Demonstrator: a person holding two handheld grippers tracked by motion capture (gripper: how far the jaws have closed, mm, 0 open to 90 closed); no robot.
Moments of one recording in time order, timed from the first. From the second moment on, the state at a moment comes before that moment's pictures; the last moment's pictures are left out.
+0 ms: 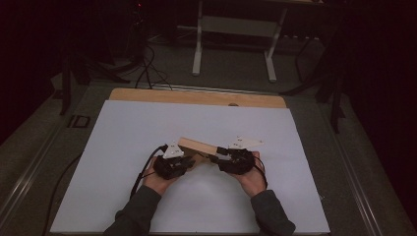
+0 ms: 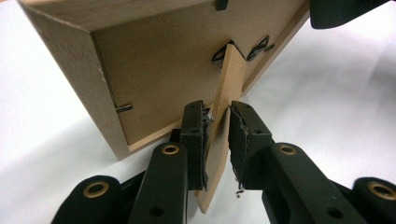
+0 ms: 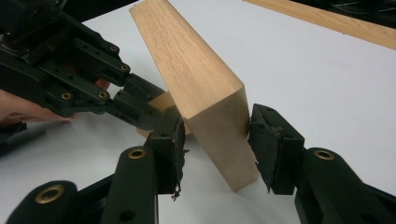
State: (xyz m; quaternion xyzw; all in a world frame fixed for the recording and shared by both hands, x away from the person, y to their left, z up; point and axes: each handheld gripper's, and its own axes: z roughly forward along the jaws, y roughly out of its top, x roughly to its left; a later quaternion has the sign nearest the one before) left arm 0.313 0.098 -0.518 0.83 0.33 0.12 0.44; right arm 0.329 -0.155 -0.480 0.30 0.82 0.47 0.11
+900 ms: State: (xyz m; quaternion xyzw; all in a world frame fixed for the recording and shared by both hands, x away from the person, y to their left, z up) left arm 0.306 0.101 -0.526 0.83 0.33 0.11 0.44; right arm 0.316 -0.151 -0.484 0.28 0.83 0.46 0.11
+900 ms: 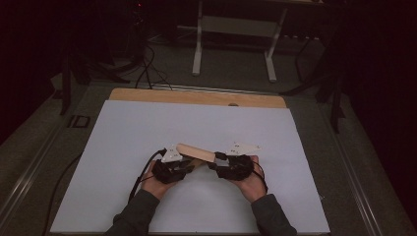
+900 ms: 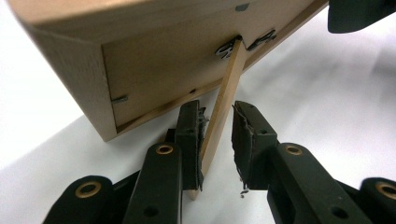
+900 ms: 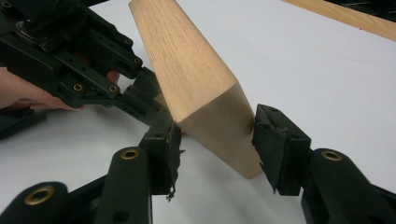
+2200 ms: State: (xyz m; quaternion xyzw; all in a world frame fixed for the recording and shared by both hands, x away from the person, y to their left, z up) left arm 0.302 0.125 -0.517 0.81 0.35 0.12 0.46; right arm 0.318 -0.158 -0.484 0.28 0.84 0.46 0.10
